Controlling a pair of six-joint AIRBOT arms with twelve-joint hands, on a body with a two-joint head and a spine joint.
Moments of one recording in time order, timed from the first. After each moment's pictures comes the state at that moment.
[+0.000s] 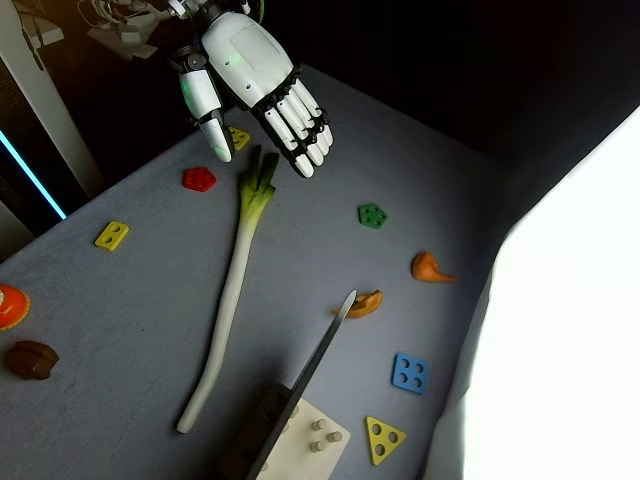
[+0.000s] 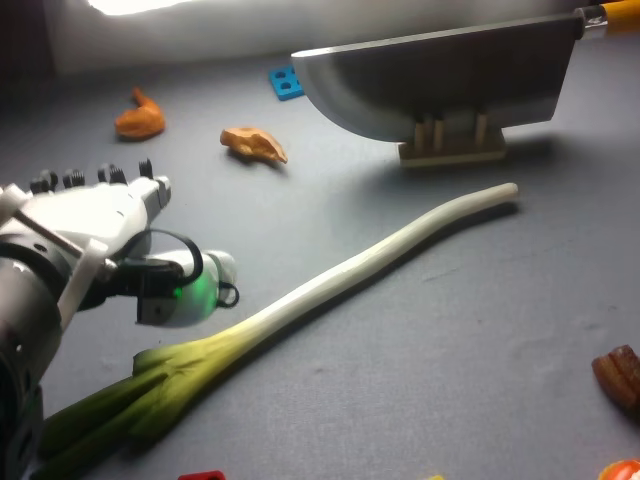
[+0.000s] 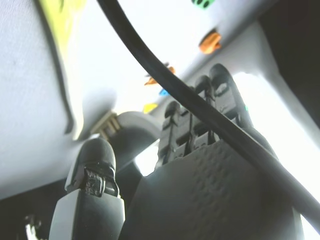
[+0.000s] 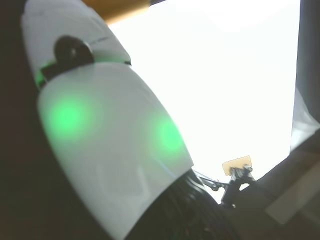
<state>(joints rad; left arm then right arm) 0.40 -0.84 0.41 1.27 1.21 -0.77 -0.49 -0.94 1.47 0.08 0.37 -0.86</state>
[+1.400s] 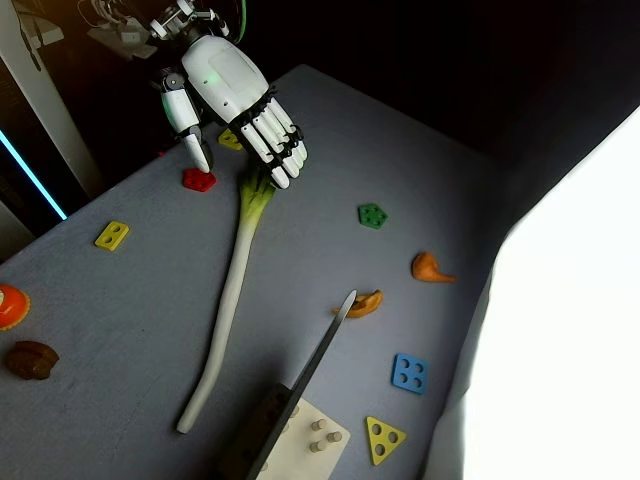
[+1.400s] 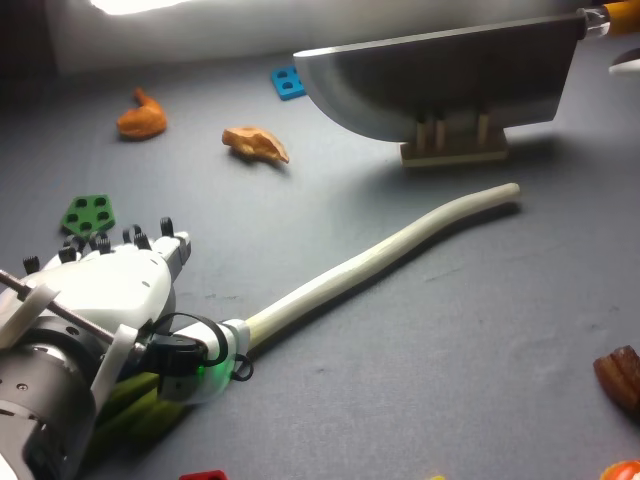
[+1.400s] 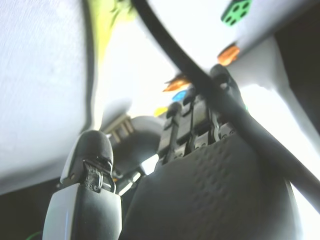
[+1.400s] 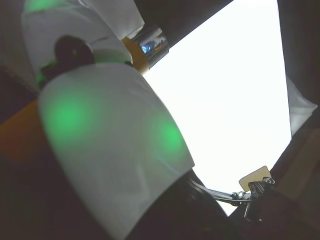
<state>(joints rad) 0.57 -0.92 0.38 1.41 1.25 -0.99 -0.51 -1.27 1.93 -0.43 0.57 -0.21</state>
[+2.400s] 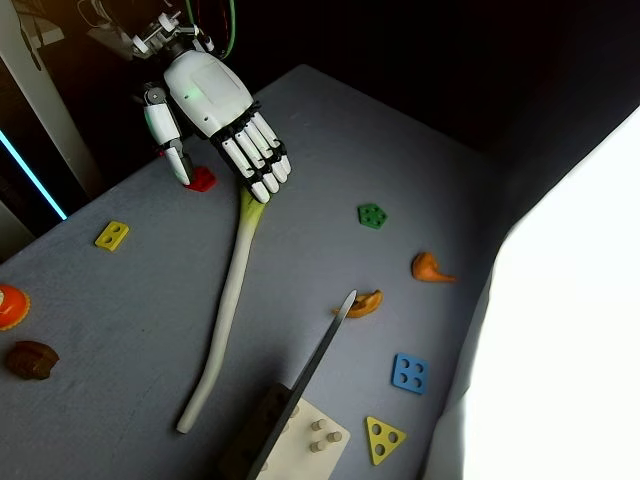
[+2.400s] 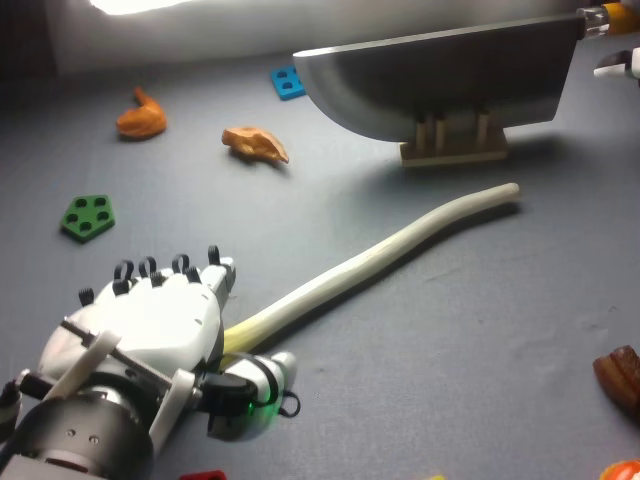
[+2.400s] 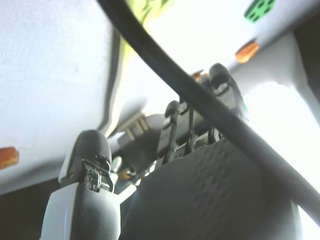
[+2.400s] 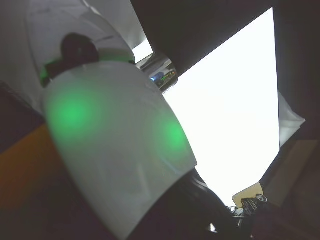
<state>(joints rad) 0.64 -1.03 0.39 1.48 1.31 -1.08 -0.52 -1.35 2.02 -0.41 0.59 -0.27</state>
